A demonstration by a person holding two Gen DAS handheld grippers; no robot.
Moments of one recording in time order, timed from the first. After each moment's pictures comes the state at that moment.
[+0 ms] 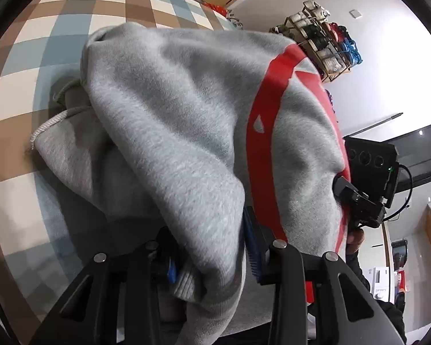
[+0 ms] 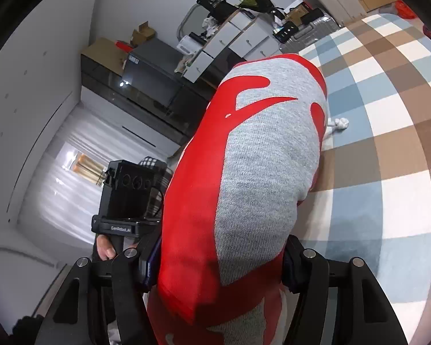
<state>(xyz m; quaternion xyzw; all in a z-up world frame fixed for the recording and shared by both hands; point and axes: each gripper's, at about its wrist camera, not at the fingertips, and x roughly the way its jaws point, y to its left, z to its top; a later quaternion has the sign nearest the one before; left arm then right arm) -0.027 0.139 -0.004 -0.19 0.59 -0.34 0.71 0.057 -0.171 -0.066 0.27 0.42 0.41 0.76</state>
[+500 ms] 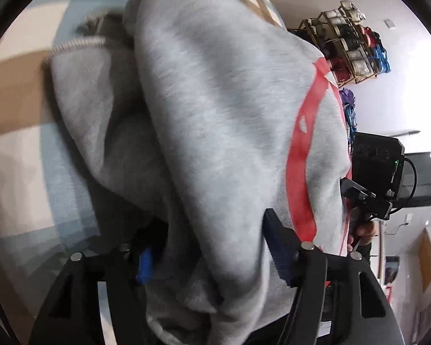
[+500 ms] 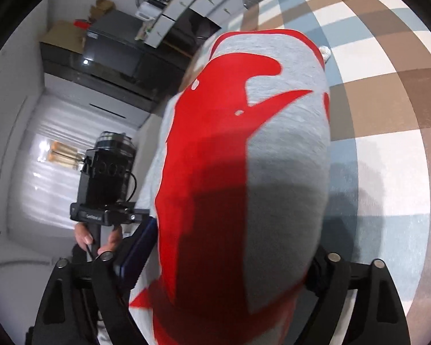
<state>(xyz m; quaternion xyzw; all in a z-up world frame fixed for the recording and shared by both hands) -0.003 0.141 -0.071 -0.22 0.66 -0.30 0.66 0.099 -0.162 -0.114 0.24 0.55 0.36 0.72</state>
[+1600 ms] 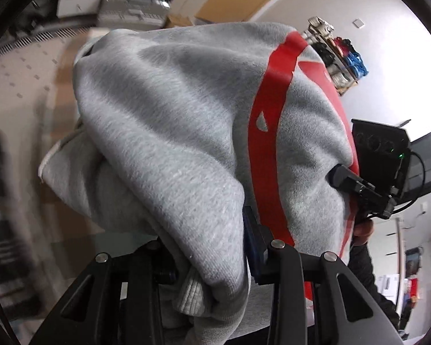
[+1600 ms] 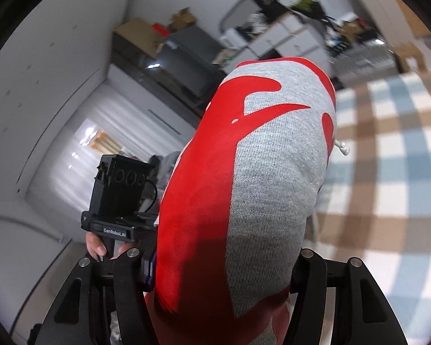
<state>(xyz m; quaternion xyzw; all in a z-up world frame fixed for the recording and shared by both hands) -0.030 0.196 0.106 -0.15 0.56 -0.27 0.77 0.081 -0.067 0.058 0.22 0.39 0.48 0.75</state>
